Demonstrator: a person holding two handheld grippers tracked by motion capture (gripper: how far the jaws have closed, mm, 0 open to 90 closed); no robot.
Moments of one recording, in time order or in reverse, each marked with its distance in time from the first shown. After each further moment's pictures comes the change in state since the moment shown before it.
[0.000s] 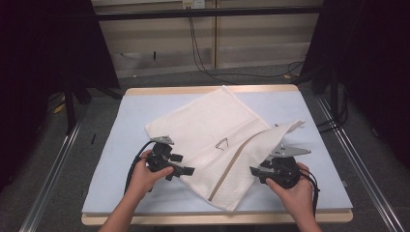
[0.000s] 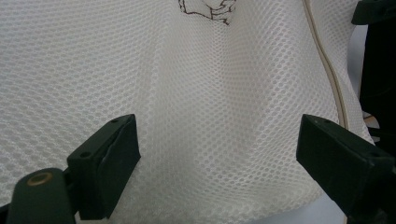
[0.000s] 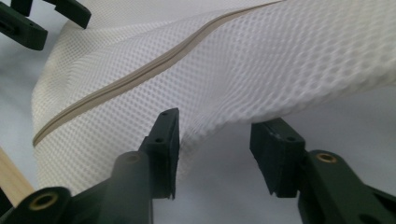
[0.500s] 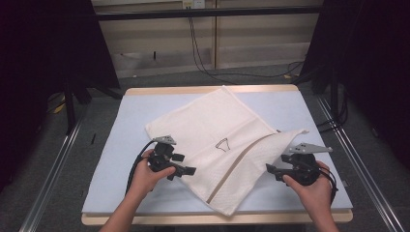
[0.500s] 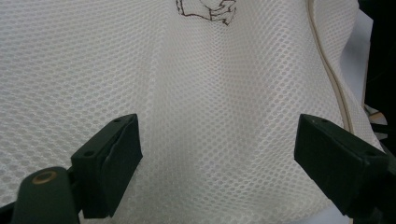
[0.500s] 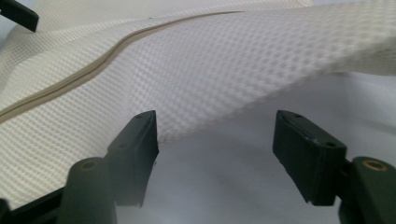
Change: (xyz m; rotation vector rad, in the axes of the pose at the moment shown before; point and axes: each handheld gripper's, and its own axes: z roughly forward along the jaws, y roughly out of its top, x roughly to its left) left arm -0.004 0.003 0.002 0.009 0.030 0.027; right arm -0.043 -0.012 -0.021 -0.011 -0.083 0.048
